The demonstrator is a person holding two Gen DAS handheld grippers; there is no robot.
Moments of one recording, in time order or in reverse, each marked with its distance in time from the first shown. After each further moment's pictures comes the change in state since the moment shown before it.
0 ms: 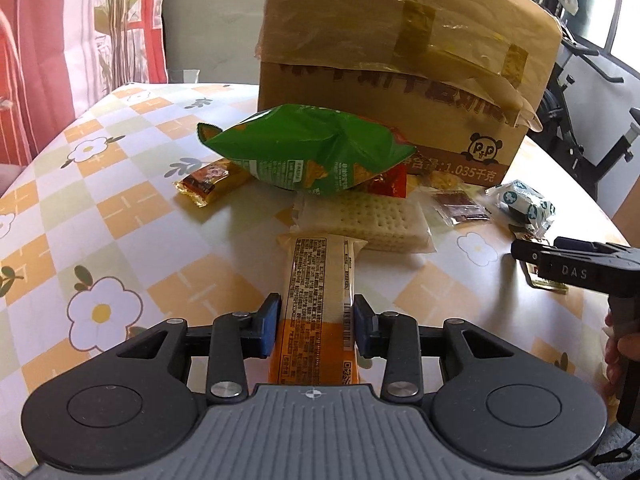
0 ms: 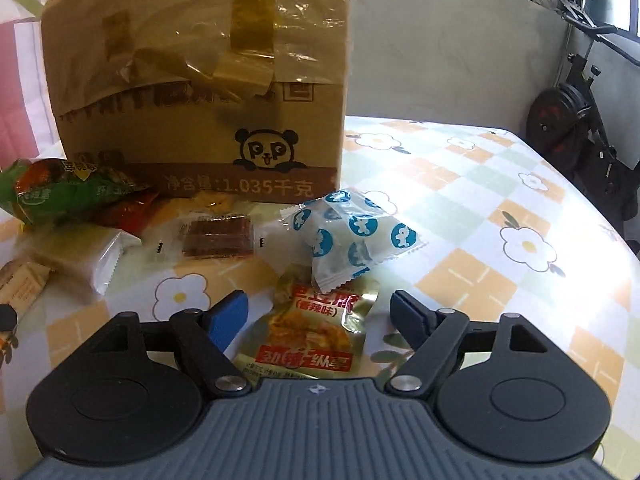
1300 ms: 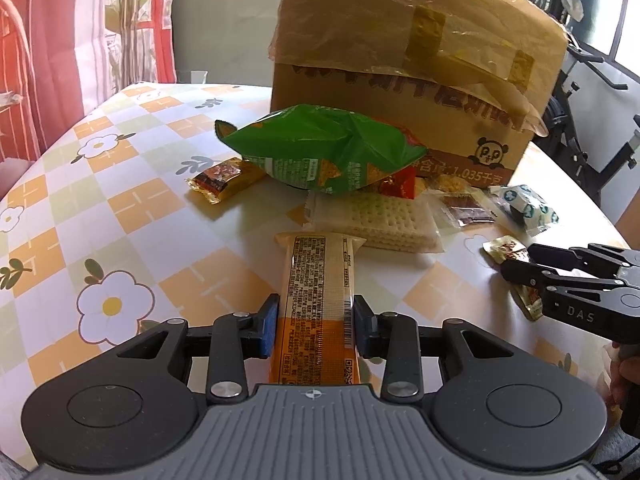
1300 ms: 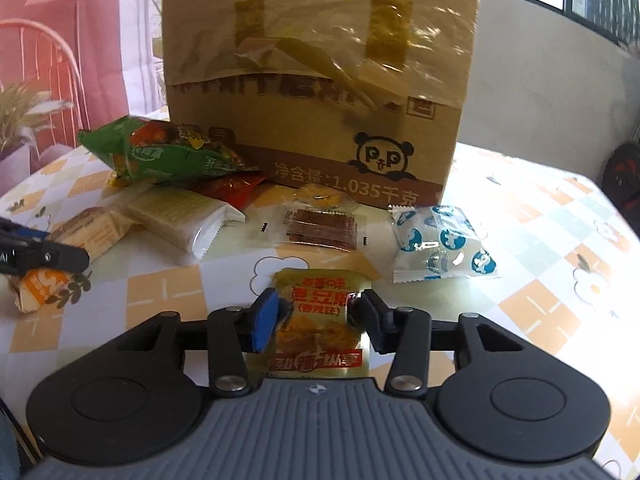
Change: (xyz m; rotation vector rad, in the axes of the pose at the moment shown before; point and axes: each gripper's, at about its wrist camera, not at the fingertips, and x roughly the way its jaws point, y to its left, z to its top) left arm -0.004 0.003 -0.006 -0.010 -0.018 0.001; right arm -0.011 0.028 -0.013 -0.201 -0.056 0.205
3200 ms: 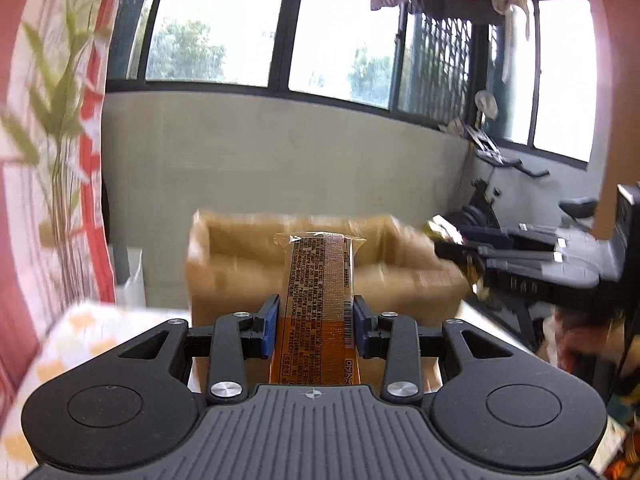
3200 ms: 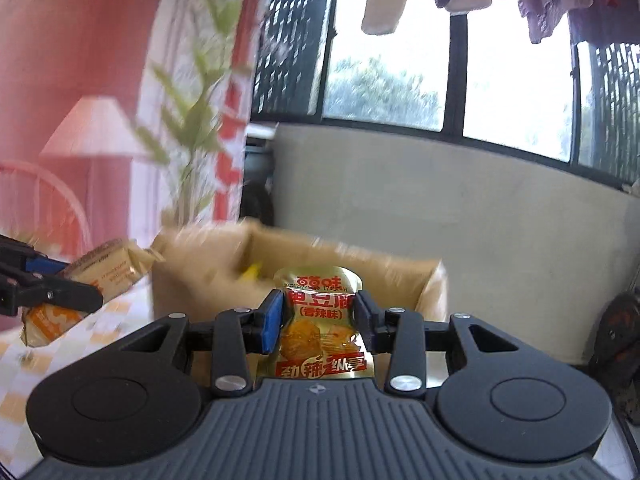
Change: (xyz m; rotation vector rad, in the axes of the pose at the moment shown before) left arm -0.076 -0.041 0.184 0.129 -0.434 -0.152; right arm -0.066 -0.055 0.200 -0.098 -0.419 0.009
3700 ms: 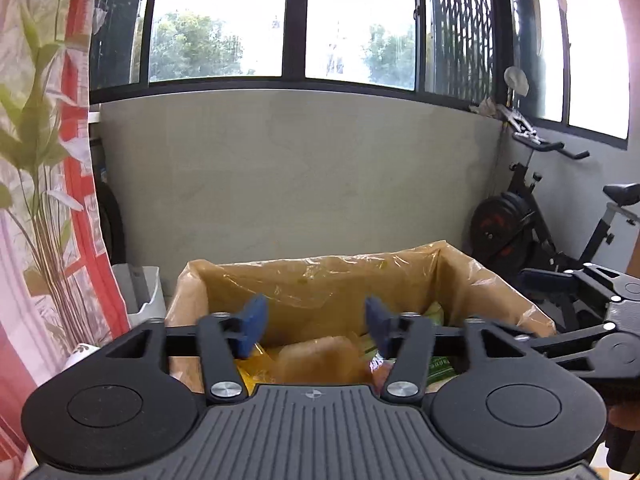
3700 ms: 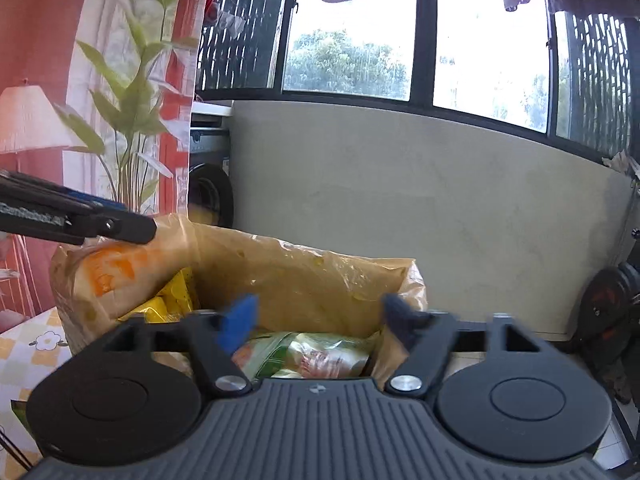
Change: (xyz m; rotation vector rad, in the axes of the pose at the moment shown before) left arm 0.111 -0.007 0.045 0.057 0.055 0.081; right arm 0.063 -0.032 -0.006 0.059 0.065 -0.073
